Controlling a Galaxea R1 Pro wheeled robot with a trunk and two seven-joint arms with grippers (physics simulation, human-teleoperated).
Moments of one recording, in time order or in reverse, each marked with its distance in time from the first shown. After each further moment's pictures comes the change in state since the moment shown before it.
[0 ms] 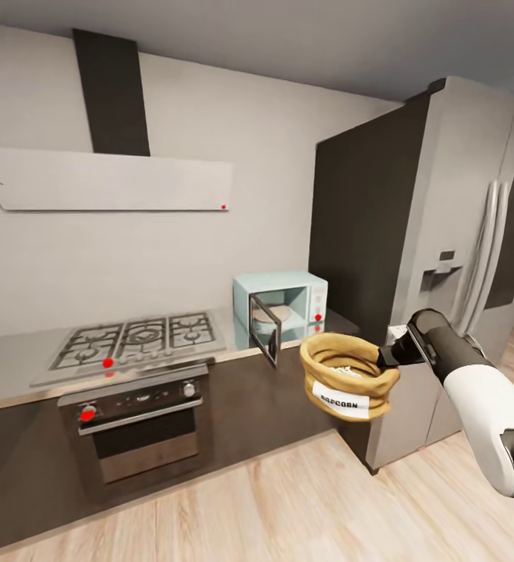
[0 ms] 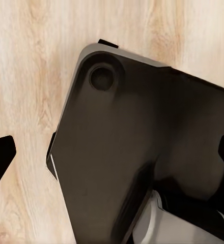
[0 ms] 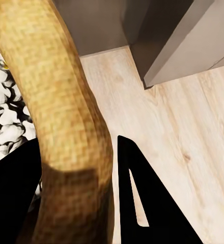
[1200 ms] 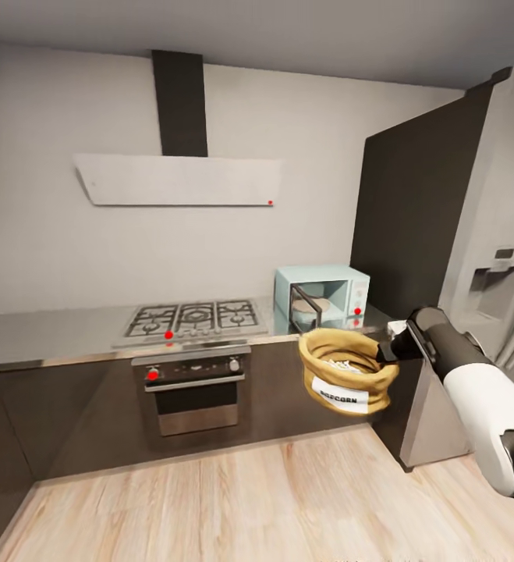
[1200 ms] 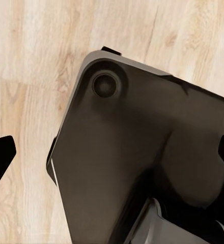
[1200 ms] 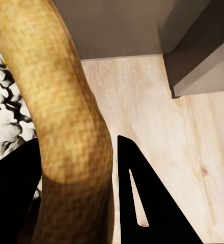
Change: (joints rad) left arm 0.000 0.002 0.013 0.000 0.012 -0.047 -0.001; right arm 0.000 0.002 0.001 -0.036 0.003 0.000 -0.002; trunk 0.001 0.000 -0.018
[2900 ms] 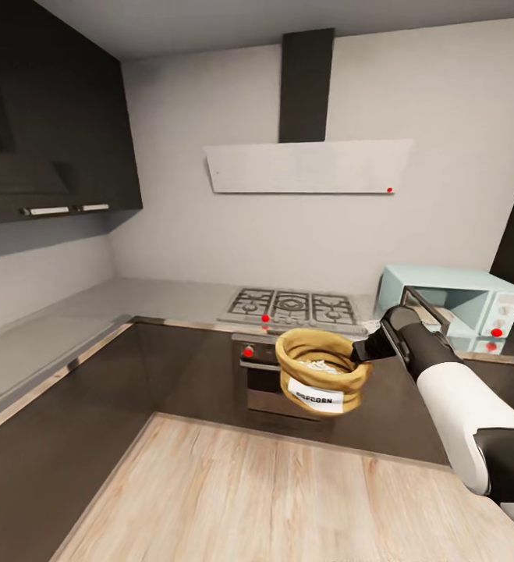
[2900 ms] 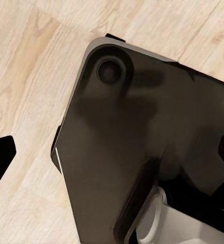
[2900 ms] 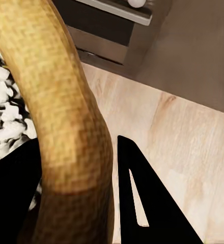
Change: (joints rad) left arm 0.000 0.001 -0.003 0.001 -0.003 -0.006 -0.006; right arm 0.000 0.102 0.000 -0.002 0.002 0.000 0.000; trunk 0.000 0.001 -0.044
